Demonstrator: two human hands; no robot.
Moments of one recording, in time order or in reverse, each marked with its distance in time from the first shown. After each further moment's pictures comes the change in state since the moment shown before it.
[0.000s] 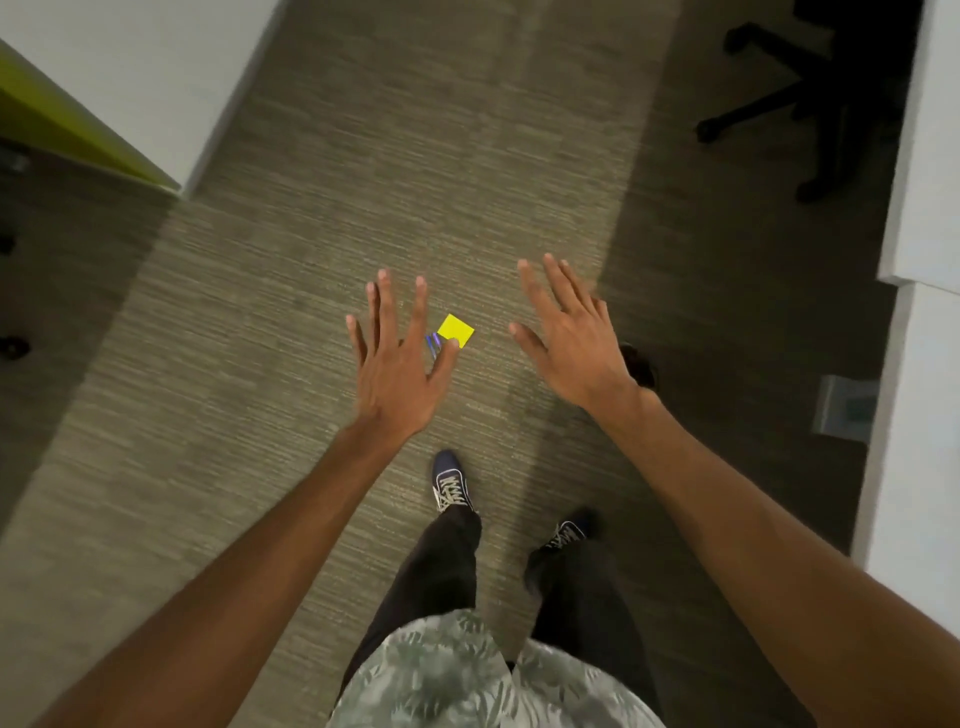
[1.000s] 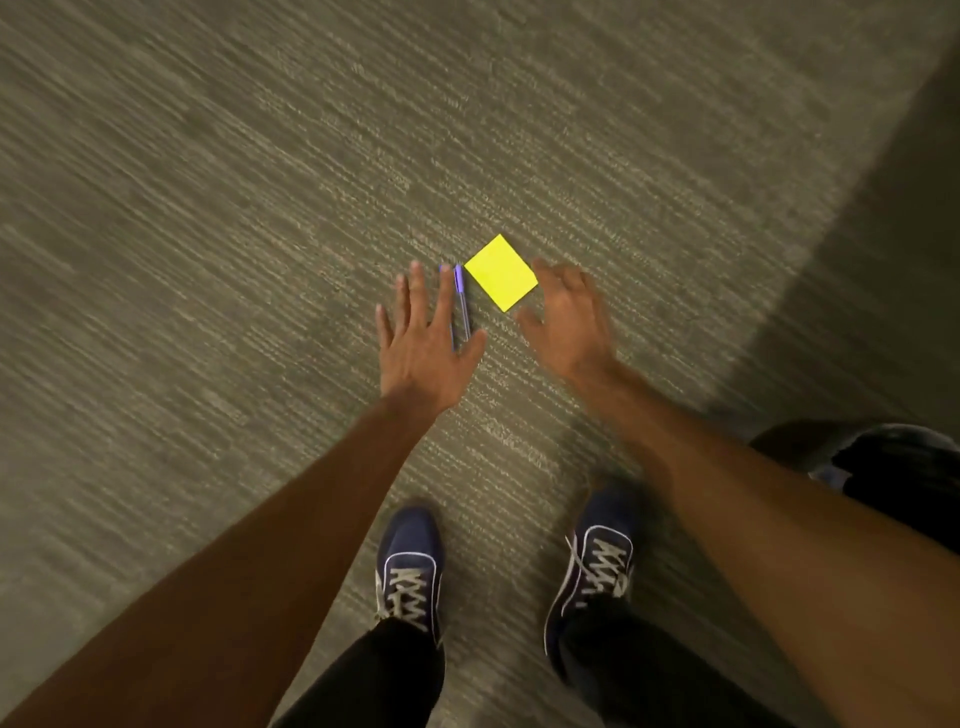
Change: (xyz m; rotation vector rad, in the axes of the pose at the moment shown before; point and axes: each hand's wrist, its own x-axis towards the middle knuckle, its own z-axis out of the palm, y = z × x) left_hand 0.171 -0.272 0.563 -0.031 -0.186 -0.355; right_hand 0.290 0.183 0.580 -0.009 -0.271 0.027
